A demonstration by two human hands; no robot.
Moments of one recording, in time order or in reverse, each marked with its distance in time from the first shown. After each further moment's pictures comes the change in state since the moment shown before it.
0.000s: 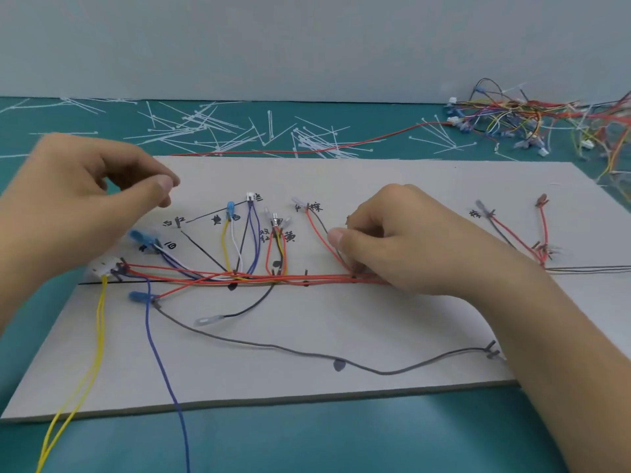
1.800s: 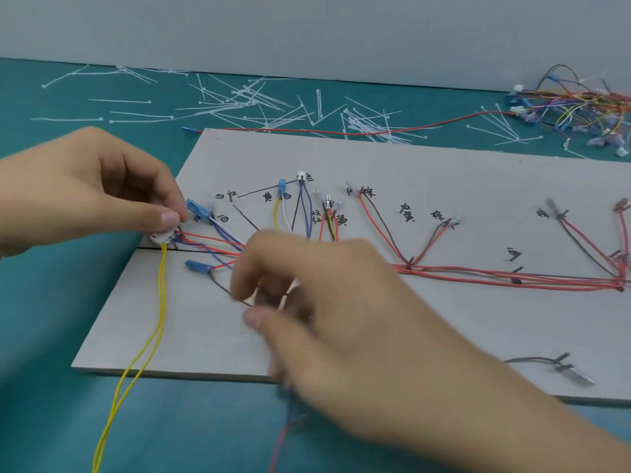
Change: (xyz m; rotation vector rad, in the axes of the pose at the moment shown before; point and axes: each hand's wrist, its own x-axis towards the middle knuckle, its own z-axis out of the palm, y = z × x) left_hand -0.030 -0.001 -0.036 -0.348 -0.381 -0.002; right_hand -0.035 -0.100 0.056 0.559 -0.295 -0.087
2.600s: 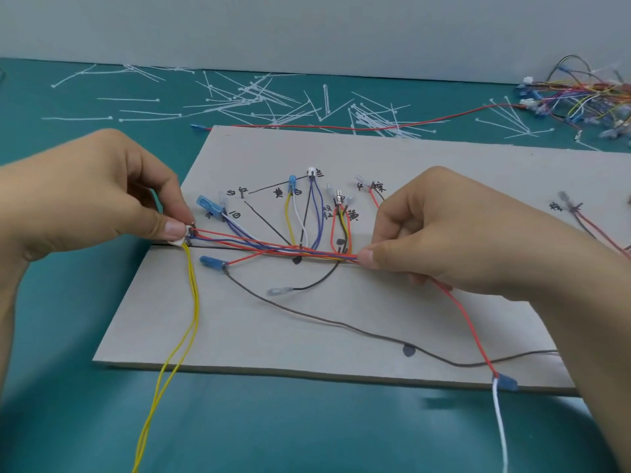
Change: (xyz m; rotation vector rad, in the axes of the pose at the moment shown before) left_hand -0.006 0.000 -0.007 0.160 -0.012 -0.294; right_hand 0.017 0.028 -0.079 -0.306 0.135 0.209
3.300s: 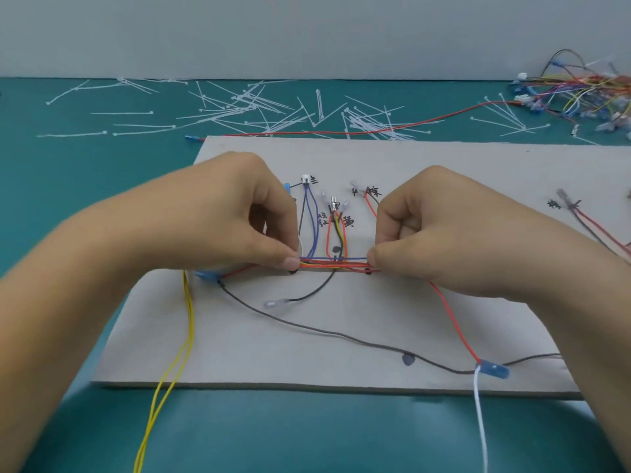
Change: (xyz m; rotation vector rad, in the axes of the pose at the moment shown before) left_hand 0.012 0.123 0.067 0.230 -0.130 0.339; right_hand 0.002 0.003 -0.002 -0.075 0.094 -0.017
